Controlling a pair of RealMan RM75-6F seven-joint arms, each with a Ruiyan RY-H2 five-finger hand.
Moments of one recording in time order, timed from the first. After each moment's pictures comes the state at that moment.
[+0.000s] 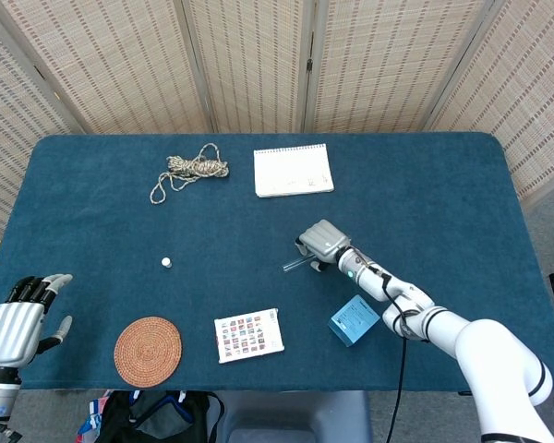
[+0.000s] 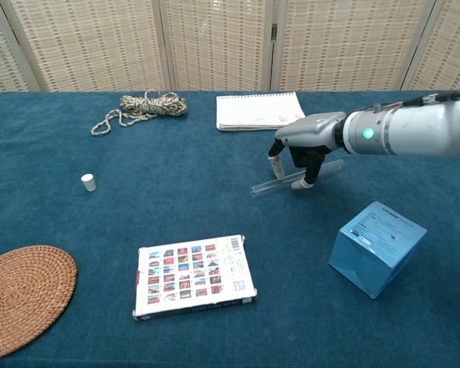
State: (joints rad) left arm -0.16 -1.13 -0.05 -1.67 1.48 1.44 0.18; right arm 1.08 -1.71 0.04 -0.81 -1.50 0.50 0.24
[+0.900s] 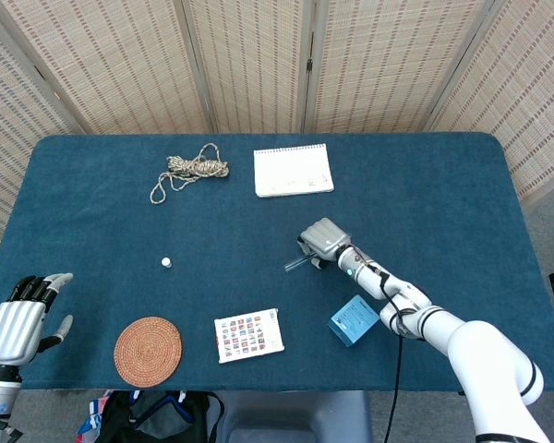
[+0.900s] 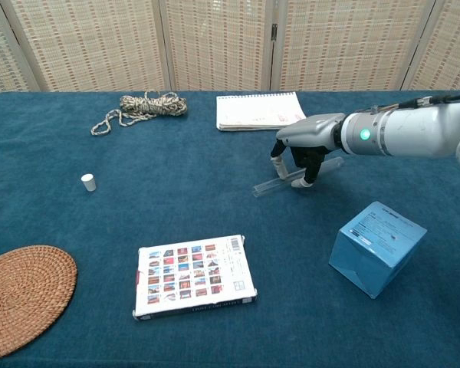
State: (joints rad) left arm -0.17 -1.13 -0.05 -1.65 1.48 1.43 0.17; right arm 1.08 -1.73 0.04 -0.76 -1.48 0.49 0.25
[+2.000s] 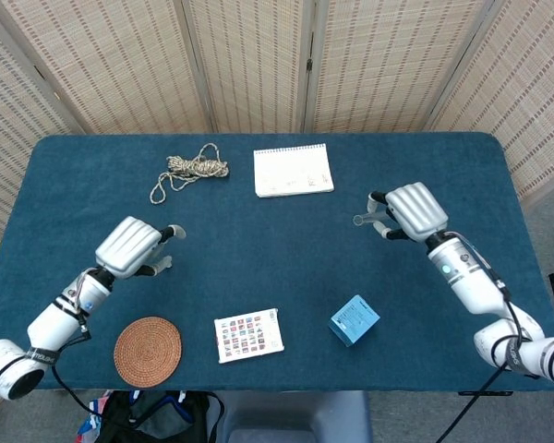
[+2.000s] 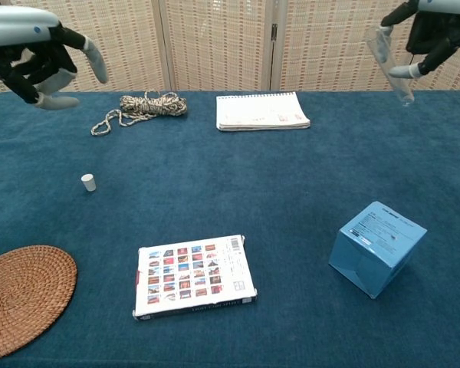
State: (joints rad) left arm -0.72 -1.14 -0.22 -1.56 1.52 0.88 0.00; right arm 0.76 -1.16 0.14 -1.40 -1.34 0.94 0.10
